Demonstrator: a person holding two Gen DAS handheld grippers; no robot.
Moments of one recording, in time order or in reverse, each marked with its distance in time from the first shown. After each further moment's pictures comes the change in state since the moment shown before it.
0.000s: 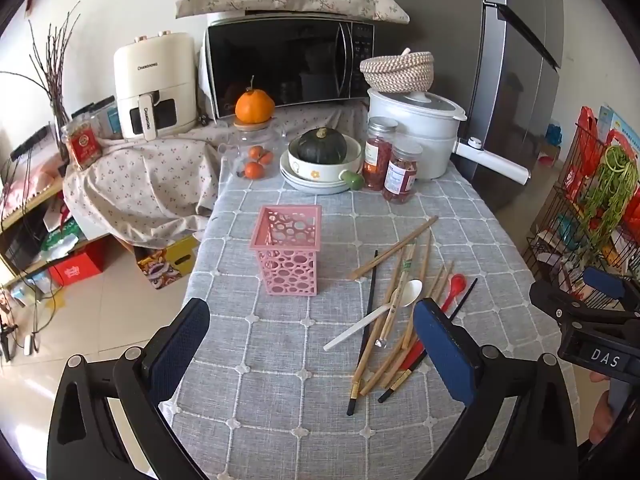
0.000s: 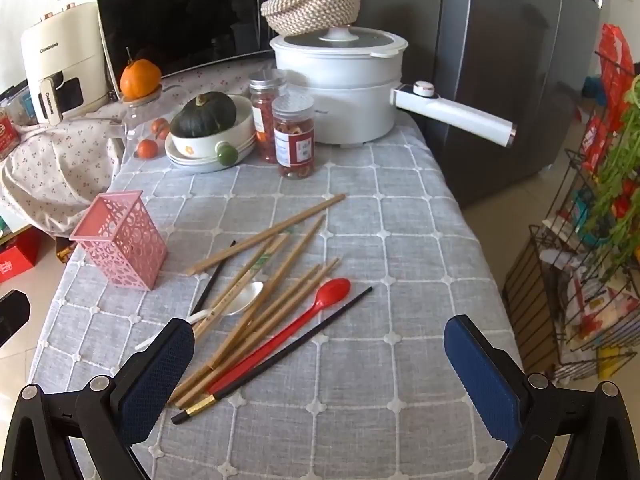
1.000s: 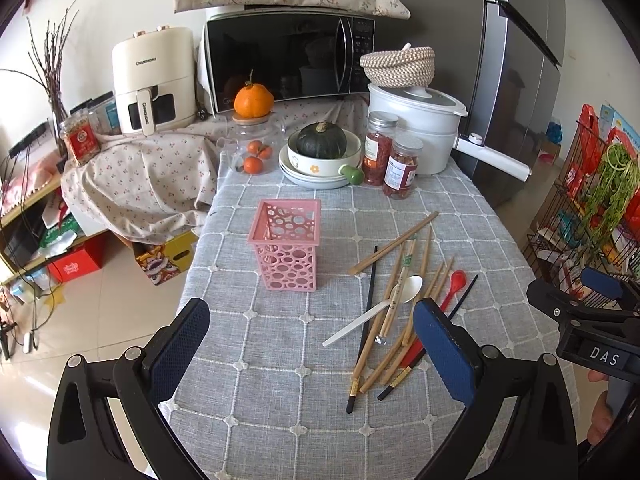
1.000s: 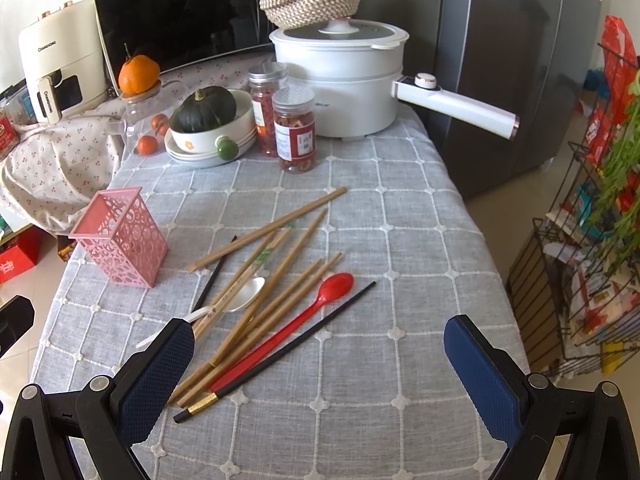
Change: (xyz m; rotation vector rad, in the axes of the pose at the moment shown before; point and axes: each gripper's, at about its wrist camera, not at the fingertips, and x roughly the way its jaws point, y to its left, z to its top) left arm 0.005 -0.001 0.000 -0.005 0.021 -0.001; right arm 0.005 0.003 -0.001 0.011 0.019 0.006
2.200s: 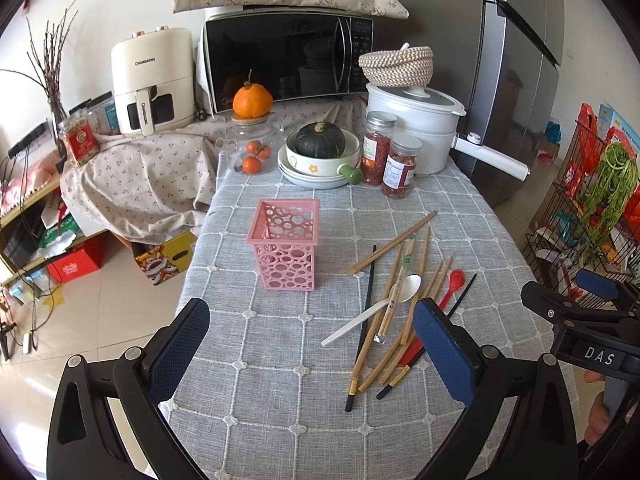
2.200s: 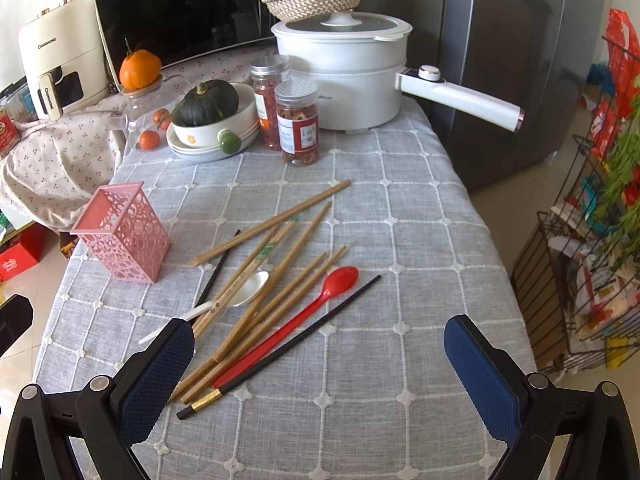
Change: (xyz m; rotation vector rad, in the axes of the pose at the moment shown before) left arm -0.001 -0.001 -0.001 0.004 0.002 -0.001; right arm 0.003 0.001 -0.001 0.003 0.015 0.008
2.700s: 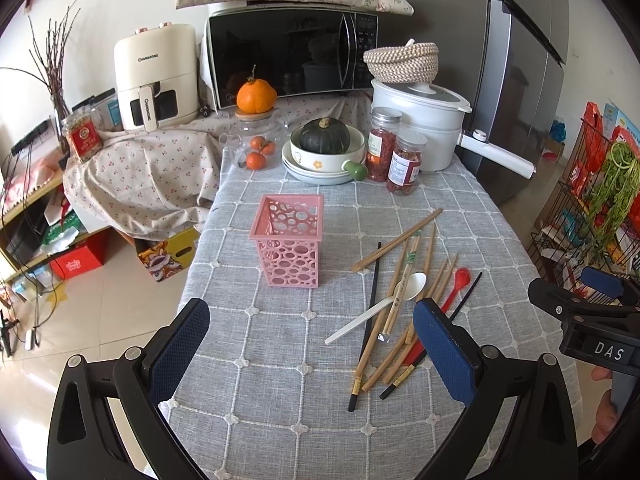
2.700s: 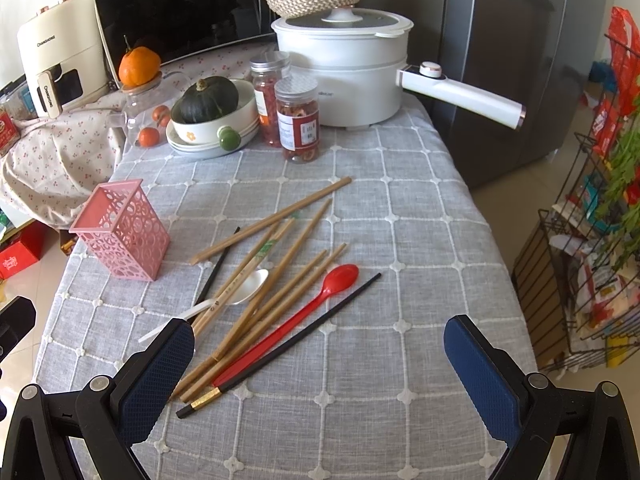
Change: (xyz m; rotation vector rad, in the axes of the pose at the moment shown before) left arm 0.003 -0.002 -0.004 -0.008 0.013 0.012; right arm 0.004 0.000 0.001 -0.006 0.018 0.006
